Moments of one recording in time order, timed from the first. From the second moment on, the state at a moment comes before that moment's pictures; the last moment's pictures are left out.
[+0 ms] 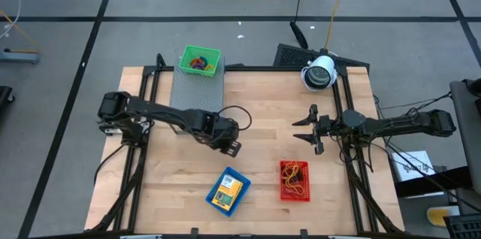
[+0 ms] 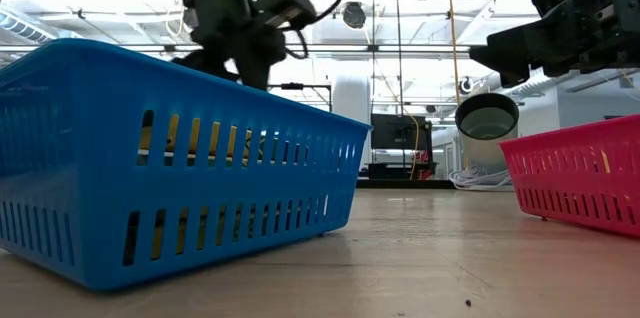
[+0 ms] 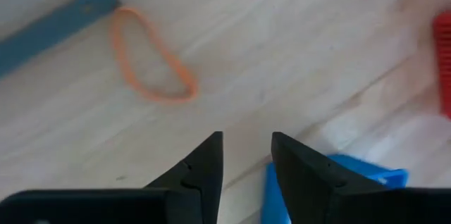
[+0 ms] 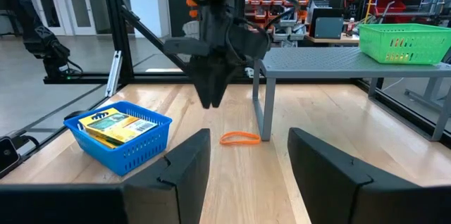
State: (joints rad) left arm -0.08 1.73 1.26 -0.75 0.10 -1.15; right arm -0.02 0.51 0.02 0.50 -0.08 0.01
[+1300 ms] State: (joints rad) left arm -0.13 1.84 1.34 -0.96 0.00 0.19; right arm -0.02 0.51 0.02 0.50 -0.08 0.01
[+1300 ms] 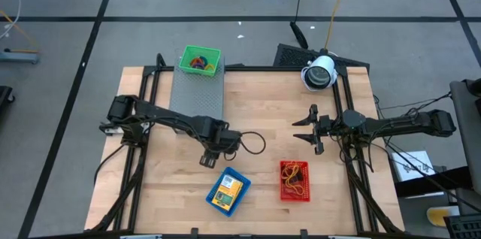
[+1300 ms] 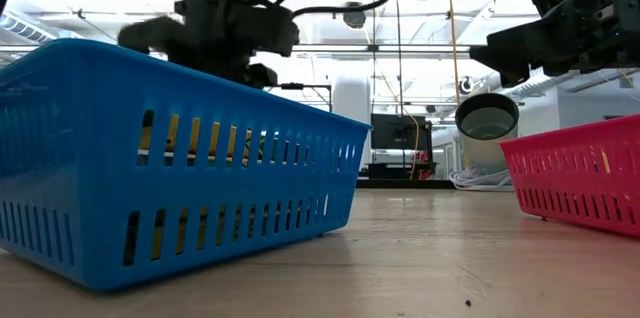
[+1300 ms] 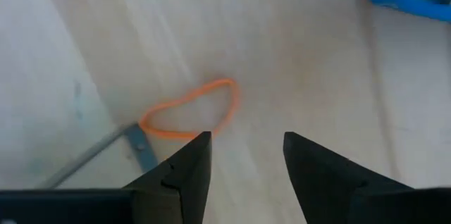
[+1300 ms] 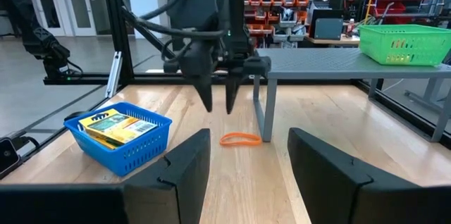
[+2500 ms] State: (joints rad) left arm -0.17 1.98 1.46 -0.94 -0.05 0.13; right arm -0.02 0.51 0.02 0.51 -0.08 0.01
